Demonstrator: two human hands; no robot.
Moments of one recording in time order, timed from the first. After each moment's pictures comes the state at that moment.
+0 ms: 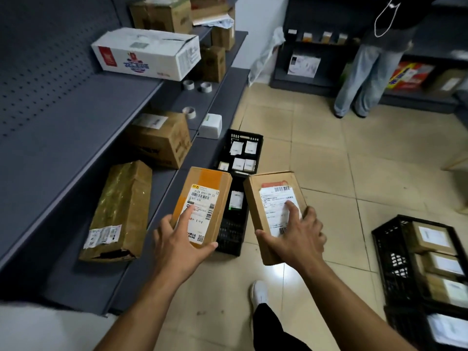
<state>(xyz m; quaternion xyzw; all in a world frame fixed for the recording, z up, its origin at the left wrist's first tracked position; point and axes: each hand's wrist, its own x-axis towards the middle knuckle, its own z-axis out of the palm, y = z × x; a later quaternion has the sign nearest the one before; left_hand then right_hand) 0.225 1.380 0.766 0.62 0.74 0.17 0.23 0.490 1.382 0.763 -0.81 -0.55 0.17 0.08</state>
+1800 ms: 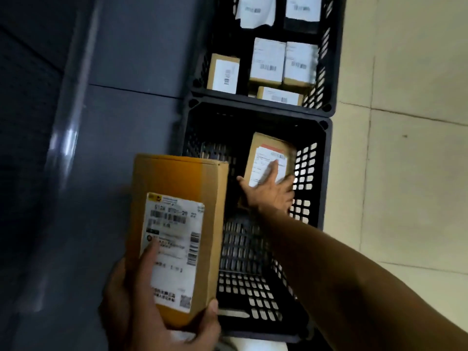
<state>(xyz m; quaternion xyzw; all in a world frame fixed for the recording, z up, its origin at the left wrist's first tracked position) 0.214 1.810 0.201 0.55 0.77 0.15 0.28 0.406 1.944 0.004 -0.88 -0.34 0.34 -0.06</state>
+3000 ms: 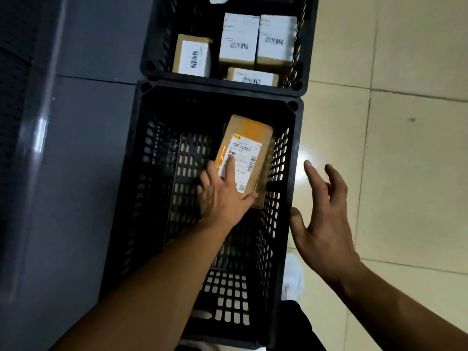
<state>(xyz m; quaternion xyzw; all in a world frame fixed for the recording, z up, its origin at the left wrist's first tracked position) 0.387 1.919 0.001 0.70 0.67 -0.11 0.21 0.562 1.836 0.101 -0.76 -0.55 0.30 0.19</state>
